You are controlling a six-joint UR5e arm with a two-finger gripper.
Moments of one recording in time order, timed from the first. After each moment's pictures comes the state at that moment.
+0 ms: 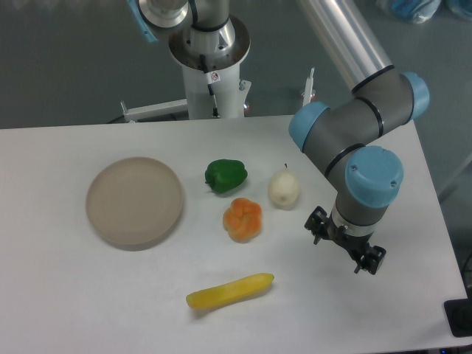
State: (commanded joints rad) arm 2.36 -2.19 -1.28 -1.18 1.56 1.25
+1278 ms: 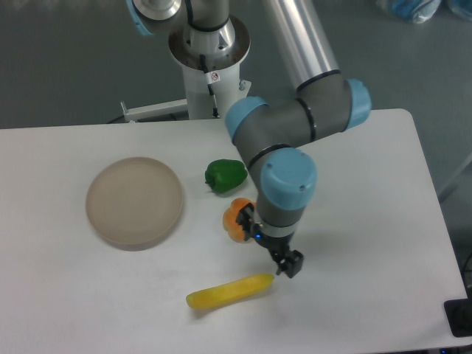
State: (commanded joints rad) arm 2.15 -2.12 -1.43 -1.17 1.50 1.23
